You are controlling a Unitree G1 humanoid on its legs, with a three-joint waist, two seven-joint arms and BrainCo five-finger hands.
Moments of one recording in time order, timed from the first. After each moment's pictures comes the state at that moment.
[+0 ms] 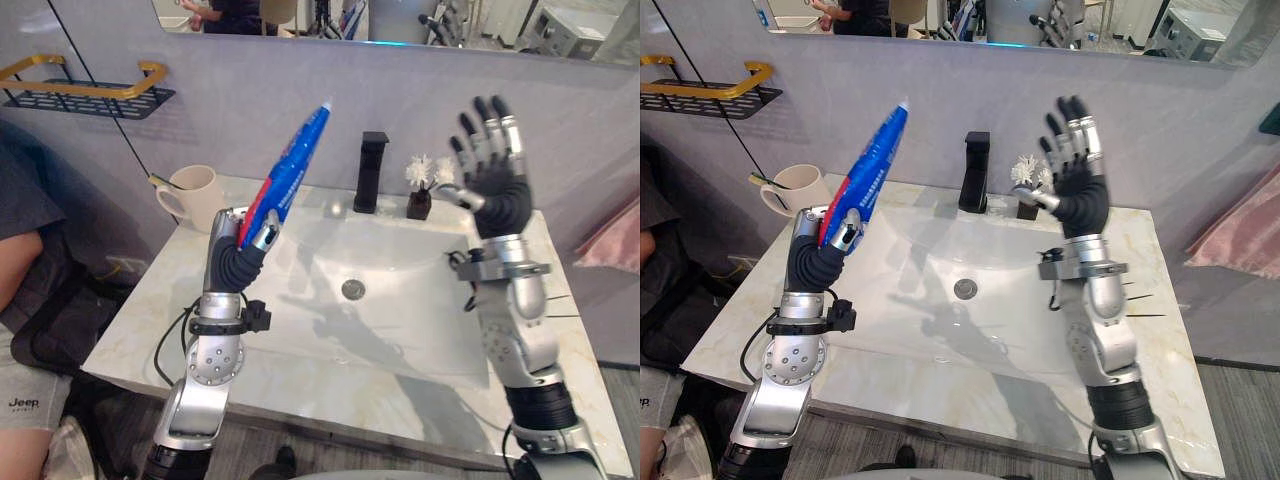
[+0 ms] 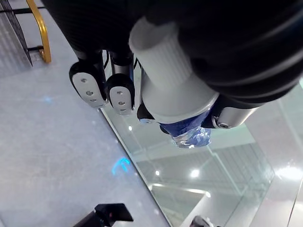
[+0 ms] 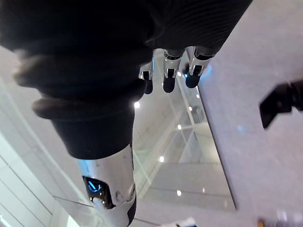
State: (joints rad) left arm 0.01 0.21 -0.11 -0.41 0.36 -0.19 0.28; right arm -0.28 -0.28 0.10 -0.23 0.58 -0.21 -0.03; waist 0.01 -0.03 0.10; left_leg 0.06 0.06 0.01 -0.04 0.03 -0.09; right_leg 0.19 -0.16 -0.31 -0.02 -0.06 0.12
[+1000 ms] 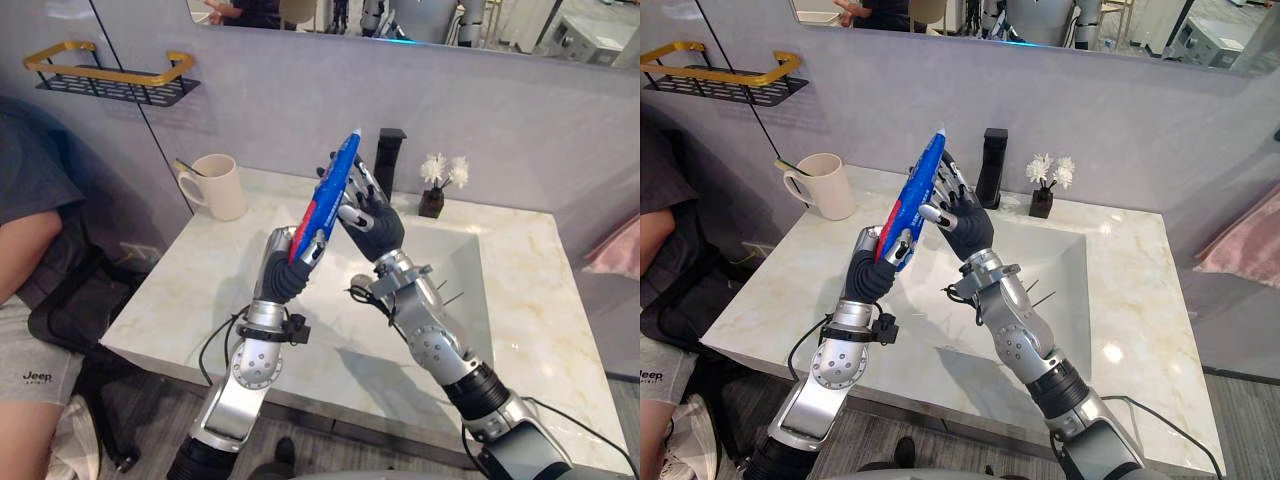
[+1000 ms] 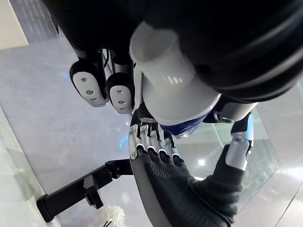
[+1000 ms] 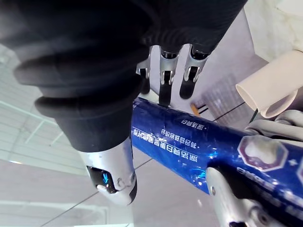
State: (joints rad) left arm -0.03 0.20 -0.37 -0.26 0.36 -0.17 0.29; right arm -0.47 -0.19 0.45 -0.01 1.01 -0.15 0.00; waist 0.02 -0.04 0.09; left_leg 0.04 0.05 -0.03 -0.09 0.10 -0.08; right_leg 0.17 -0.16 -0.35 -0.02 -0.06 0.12
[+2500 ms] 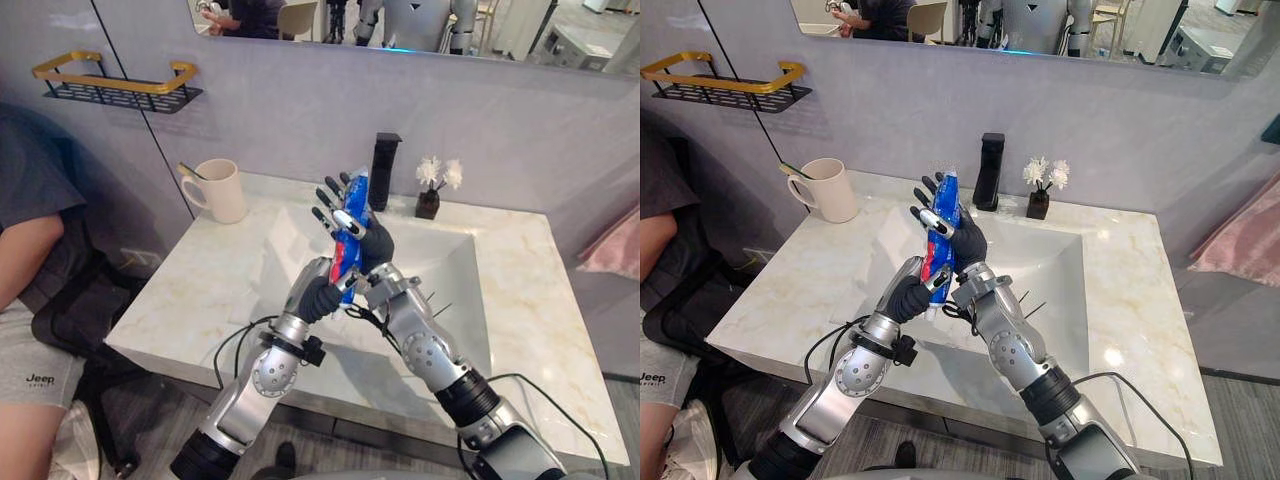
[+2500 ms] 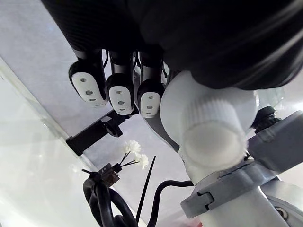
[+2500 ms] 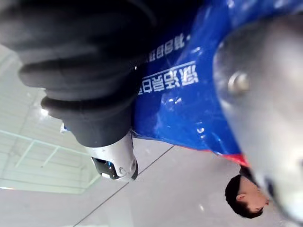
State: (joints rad) left arm -0.05 0.27 -0.47 -0.15 0.45 -0.14 0.18; right arm -0.37 -0.15 0.47 0.08 1.05 -0.12 0.05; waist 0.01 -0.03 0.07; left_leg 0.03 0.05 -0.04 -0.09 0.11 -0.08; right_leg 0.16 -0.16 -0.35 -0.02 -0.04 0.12
